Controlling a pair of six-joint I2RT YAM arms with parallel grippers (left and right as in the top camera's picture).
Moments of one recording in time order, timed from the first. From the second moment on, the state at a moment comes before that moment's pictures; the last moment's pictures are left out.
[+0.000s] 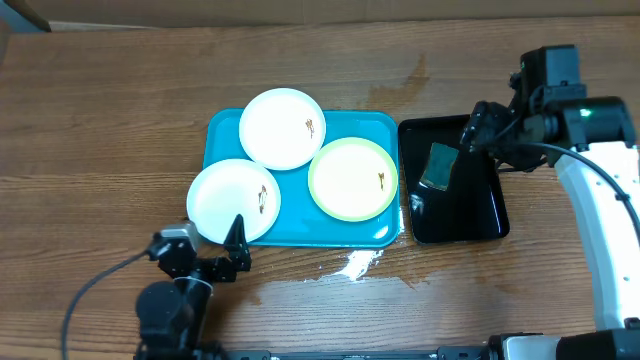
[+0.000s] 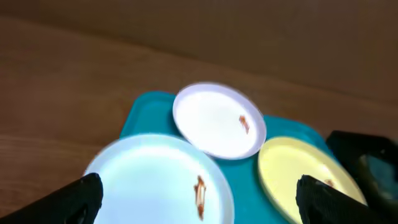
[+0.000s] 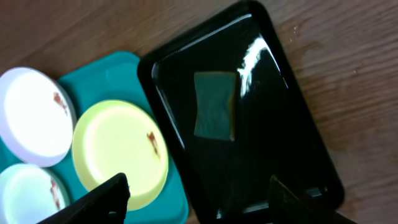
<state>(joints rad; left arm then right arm) 0.02 0.12 0.25 -0.38 0.13 -0.26 0.06 1.52 1.49 -1.13 -0.12 0.47</state>
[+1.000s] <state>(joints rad) -0.17 1.52 1.42 -1.05 0.37 -0.24 0.14 1.61 0.94 -0.33 -0.01 0.51</state>
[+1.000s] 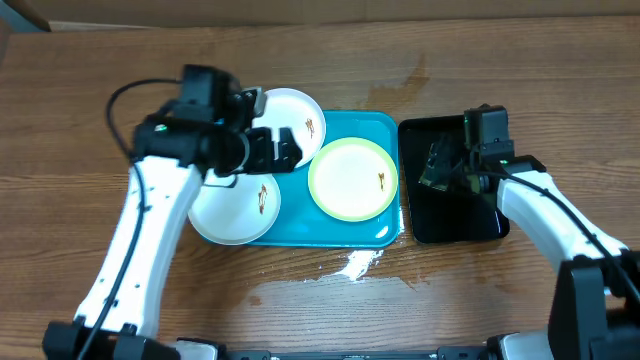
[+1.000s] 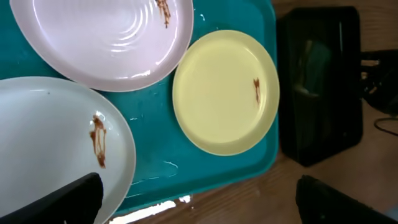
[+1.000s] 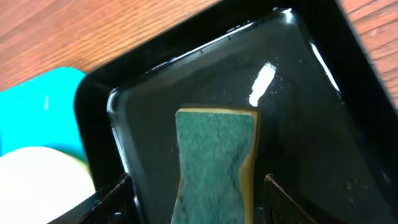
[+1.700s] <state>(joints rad) -0.38 1.93 1.43 -0.79 0.16 -0.37 0.14 1.74 0.94 -0.27 -0.02 0.51</state>
